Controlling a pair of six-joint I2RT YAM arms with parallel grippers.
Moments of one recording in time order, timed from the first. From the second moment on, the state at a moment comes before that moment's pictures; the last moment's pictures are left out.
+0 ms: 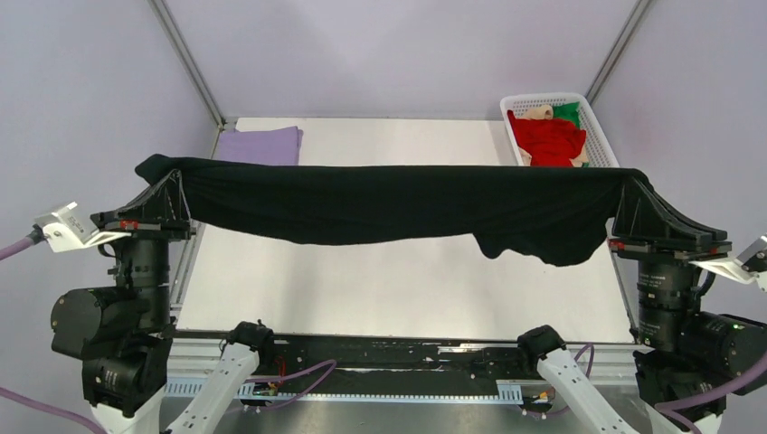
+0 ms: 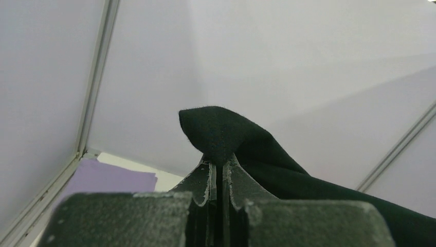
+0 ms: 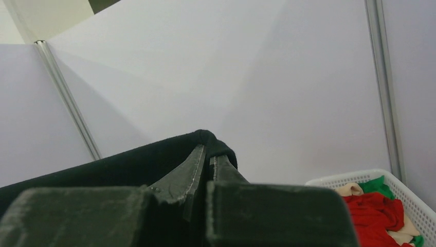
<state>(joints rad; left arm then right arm) -0.26 0.49 1.32 -0.40 -0.34 -0.33 0.38 0.40 1.20 -0.20 0.29 0.20</state>
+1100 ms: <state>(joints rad) -0.06 1.89 1.37 -0.39 -0.17 -0.50 0.05 1.49 0.91 0.07 0.21 0.45</state>
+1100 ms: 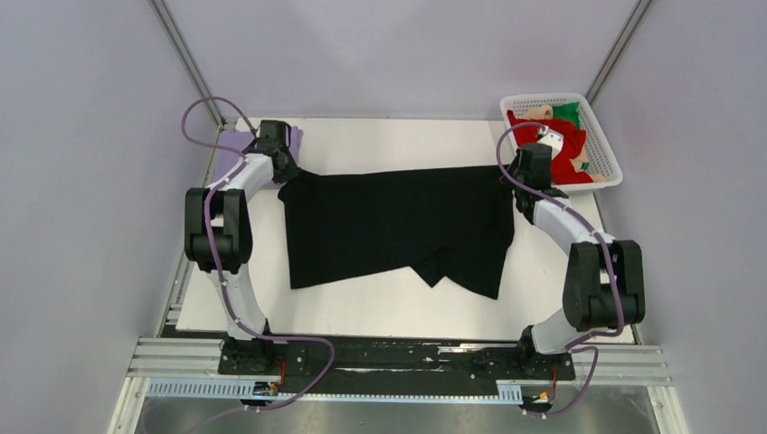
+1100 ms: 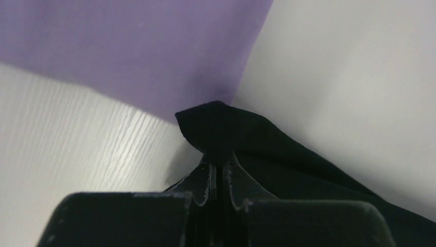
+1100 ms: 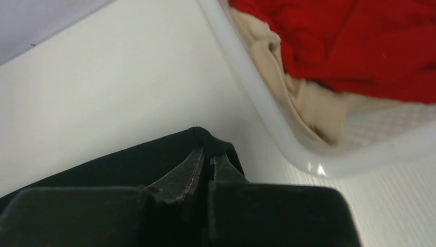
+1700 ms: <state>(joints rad) -0.09 1.82 1.47 -0.46 -0.19 -0.48 0.04 1.43 1.02 0.09 0.15 0.44</state>
